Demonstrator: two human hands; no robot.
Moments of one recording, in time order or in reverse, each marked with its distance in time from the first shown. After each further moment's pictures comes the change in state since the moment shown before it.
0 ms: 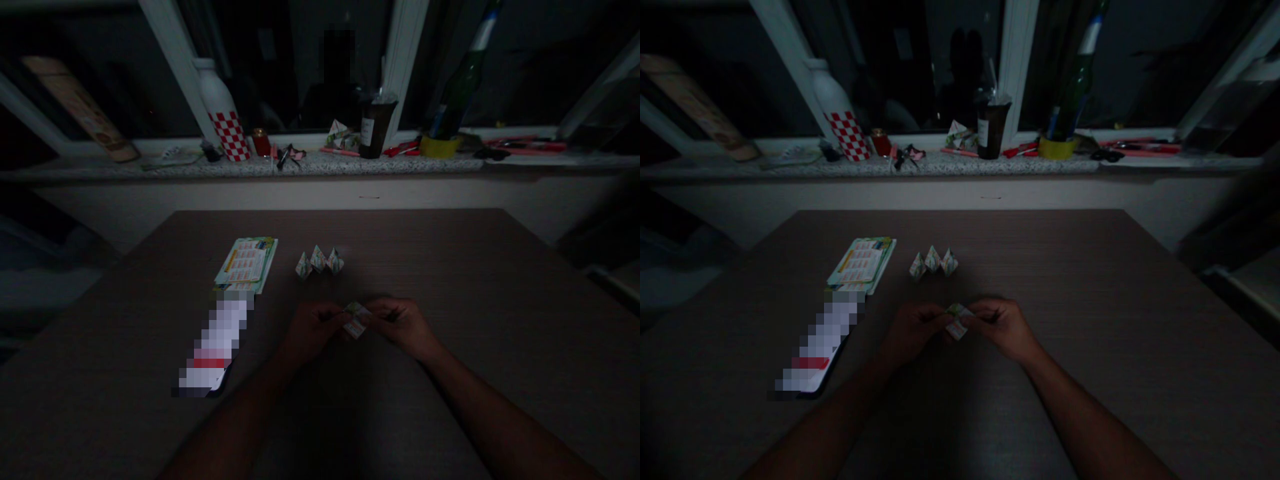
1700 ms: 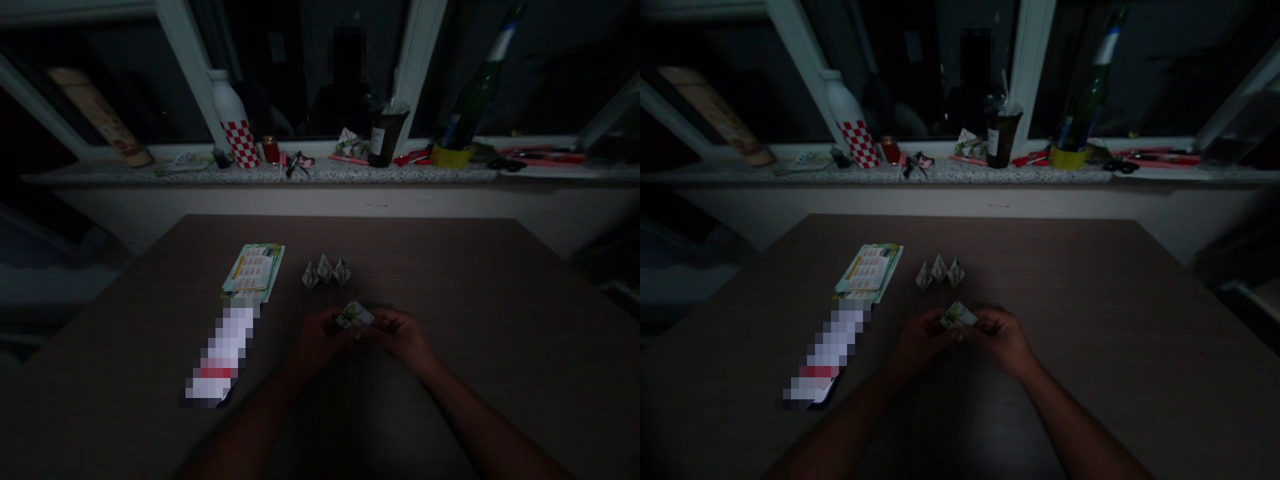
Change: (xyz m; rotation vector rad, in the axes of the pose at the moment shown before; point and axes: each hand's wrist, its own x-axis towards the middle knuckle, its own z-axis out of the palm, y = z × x) left_hand 0.005 -0.013 0.004 -0.159 0.083 -0.016; right_hand 0.010 0.003 0.013 0.204 -0.006 0.117
